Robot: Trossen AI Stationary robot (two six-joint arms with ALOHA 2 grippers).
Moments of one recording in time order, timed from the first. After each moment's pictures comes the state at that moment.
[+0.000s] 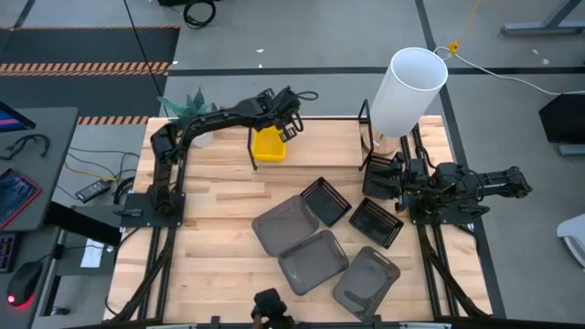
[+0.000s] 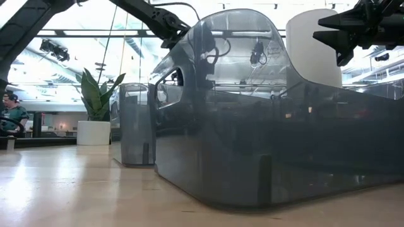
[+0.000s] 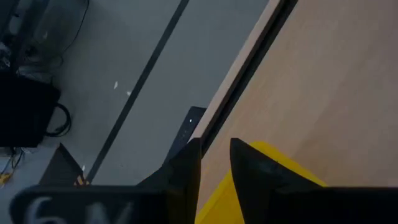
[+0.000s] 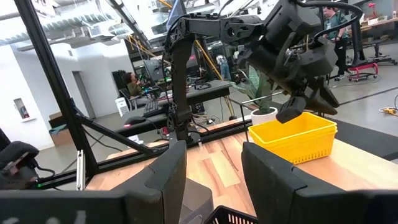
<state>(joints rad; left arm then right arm) 0.50 2.01 1.69 -0.62 -0.45 0.20 0.10 0.08 0.14 0.08 0.26 0.21</state>
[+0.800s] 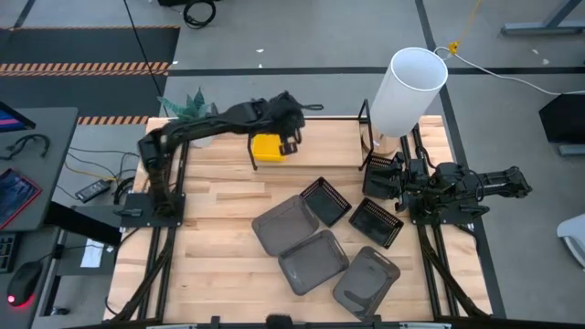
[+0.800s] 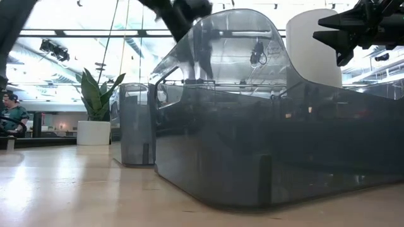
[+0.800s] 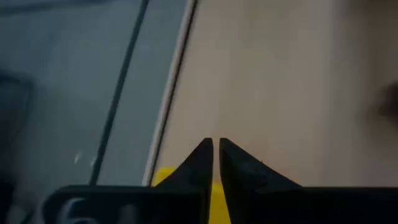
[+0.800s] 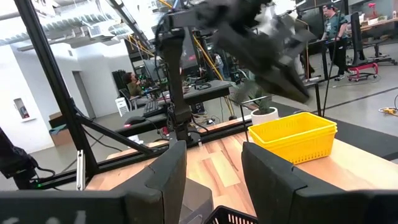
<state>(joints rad) 0.40 1.85 1.68 -0.65 -0.23 0.38 0.10 0.08 0.14 0.08 0.26 0.21</state>
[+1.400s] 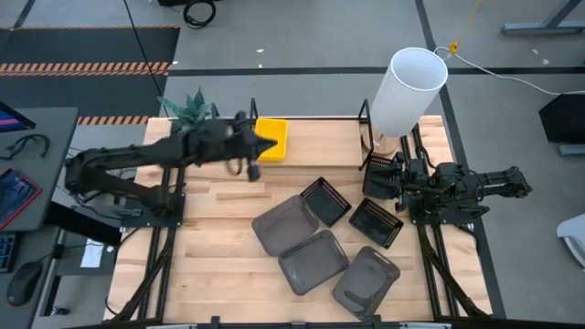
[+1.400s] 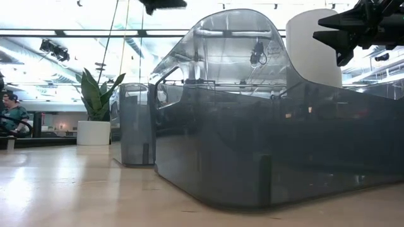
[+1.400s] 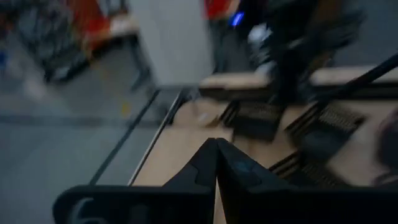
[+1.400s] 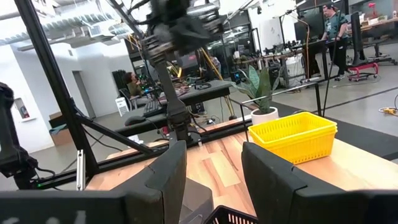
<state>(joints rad) 0.15 1.17 1.08 -0.14 -0.17 0.18 0.10 0.08 0.14 0.08 0.26 0.21</state>
